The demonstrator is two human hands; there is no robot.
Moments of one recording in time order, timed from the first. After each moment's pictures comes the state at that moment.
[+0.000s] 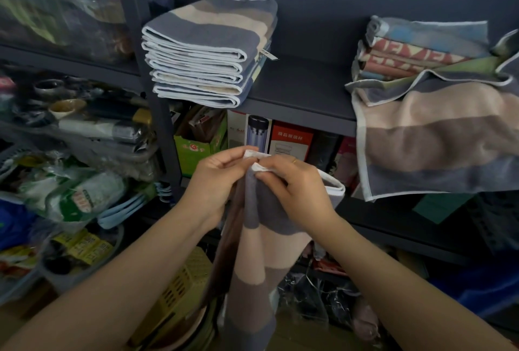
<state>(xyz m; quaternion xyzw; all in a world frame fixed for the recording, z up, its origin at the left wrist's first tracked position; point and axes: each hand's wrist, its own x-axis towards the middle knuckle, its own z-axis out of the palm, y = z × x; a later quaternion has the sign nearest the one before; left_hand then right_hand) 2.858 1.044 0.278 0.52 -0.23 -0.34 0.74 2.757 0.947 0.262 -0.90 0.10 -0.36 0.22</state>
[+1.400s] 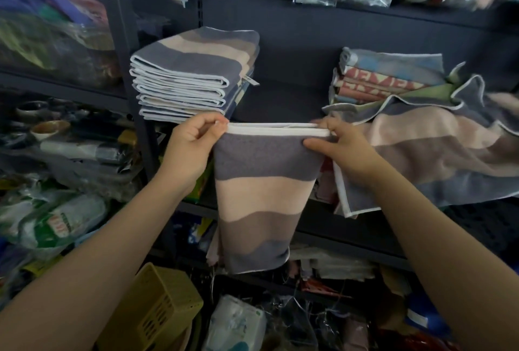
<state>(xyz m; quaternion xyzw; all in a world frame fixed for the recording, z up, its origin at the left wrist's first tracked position) 2.903 1.014 0.312 0.57 -0.41 -0.10 0.70 2.718 0.841 0.335 -0.87 0.21 -0.28 0.35</state>
